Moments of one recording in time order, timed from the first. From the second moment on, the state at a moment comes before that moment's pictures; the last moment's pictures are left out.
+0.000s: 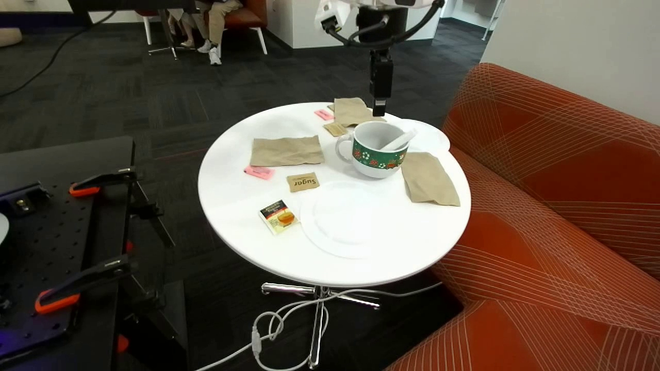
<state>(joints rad) 0.06 0.47 -0.07 -1.89 -0.01 2.50 0.50</state>
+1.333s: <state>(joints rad) 0.06 0.65 -0.08 -1.80 -0.01 2.57 0.50</state>
